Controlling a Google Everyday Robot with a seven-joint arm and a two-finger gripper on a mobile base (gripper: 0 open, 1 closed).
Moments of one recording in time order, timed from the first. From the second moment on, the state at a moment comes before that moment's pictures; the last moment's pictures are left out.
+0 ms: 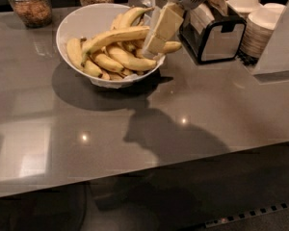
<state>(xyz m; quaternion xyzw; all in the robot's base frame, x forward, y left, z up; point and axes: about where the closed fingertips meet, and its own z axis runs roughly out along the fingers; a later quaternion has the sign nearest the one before) 0.579 -0.004 1.025 -0.69 0.61 0.09 0.38</state>
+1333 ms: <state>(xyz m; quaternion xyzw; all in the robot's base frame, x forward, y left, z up) 0.646 0.074 0.972 -0.73 0.60 0.09 0.31</state>
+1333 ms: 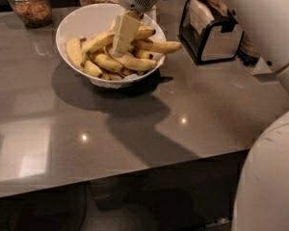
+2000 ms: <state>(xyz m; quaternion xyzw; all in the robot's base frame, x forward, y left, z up) 0.655 0.080 0.945 -0.74 0.61 0.07 0.27</state>
